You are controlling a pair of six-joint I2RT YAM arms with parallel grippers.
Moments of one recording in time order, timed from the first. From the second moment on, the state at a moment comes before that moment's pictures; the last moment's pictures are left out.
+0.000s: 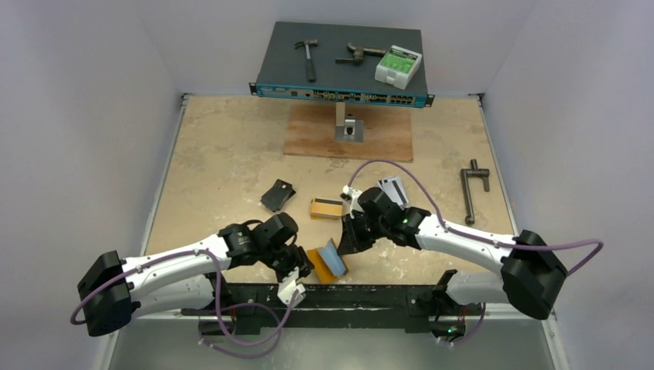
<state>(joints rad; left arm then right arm) -1.02 1.02 0.56 -0.58 0.59 1.46 0.88 1.28 0.67 -0.28 -0.35 0.58</state>
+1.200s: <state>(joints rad) -0.92 1.07 0.67 -0.42 0.56 1.10 0.90 1.31 0.72 -0.27 -0.35 0.59</state>
